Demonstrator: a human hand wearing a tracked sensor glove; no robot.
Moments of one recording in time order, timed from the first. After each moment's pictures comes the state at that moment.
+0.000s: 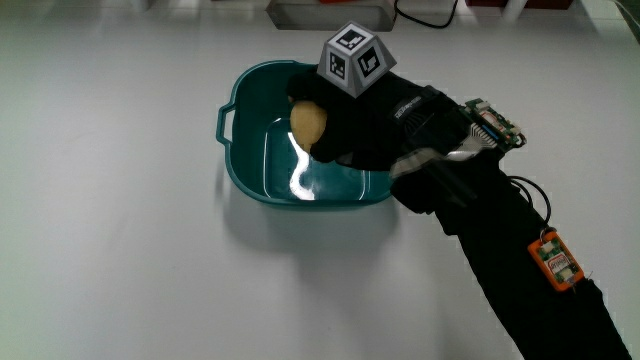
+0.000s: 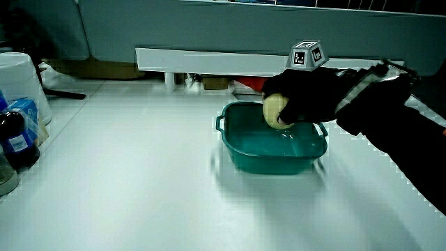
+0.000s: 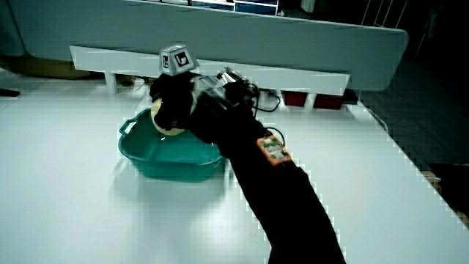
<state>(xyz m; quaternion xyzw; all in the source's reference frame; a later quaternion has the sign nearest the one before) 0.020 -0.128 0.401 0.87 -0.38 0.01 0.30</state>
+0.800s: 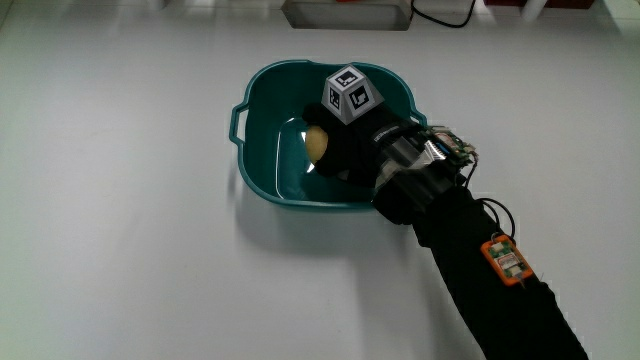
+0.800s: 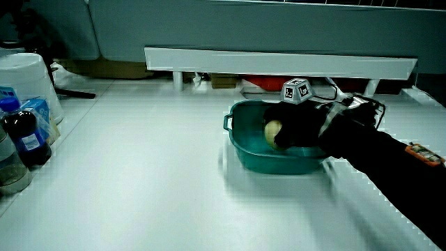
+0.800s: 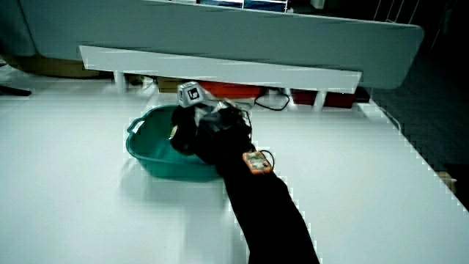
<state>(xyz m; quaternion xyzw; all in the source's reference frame) 0.020 -0.117 0.503 0.88 -0.32 -0.02 0.34</state>
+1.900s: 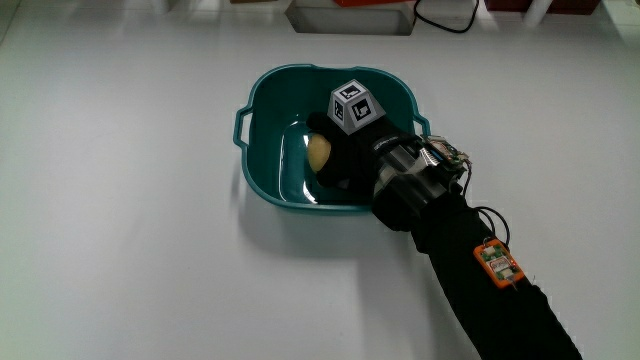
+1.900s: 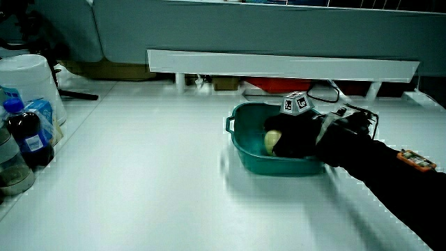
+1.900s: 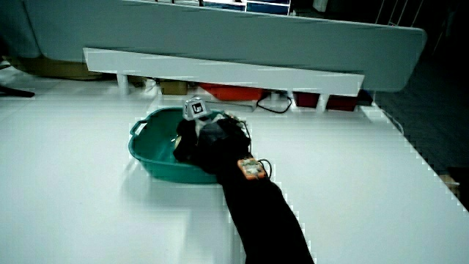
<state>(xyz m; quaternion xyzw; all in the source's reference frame) 0.027 -0.110 0.541 0.88 -0.28 -0.03 0.39</state>
